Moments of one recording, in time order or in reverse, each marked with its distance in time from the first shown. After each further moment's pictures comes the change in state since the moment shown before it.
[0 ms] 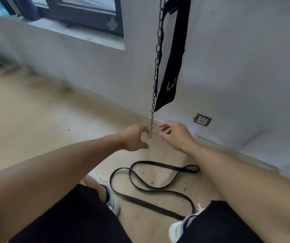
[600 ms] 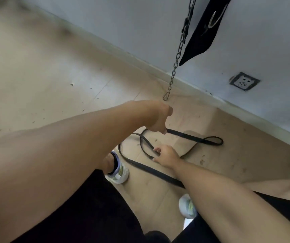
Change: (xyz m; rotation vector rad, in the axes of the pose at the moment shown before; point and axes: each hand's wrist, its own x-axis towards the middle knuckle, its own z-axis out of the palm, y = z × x) left_hand 0.040 -0.004 0.035 0.180 -0.325 -0.042; right_hand -0.028 0.105 0.249 -0.055 -0.592 0.332
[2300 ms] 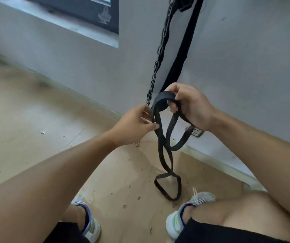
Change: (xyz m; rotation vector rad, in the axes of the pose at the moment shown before) left_hand -0.033 0.000 -0.072 -0.830 0.605 0.335; right_hand -0.187 -0.139 -0.329 0.673 0.267 -0.731
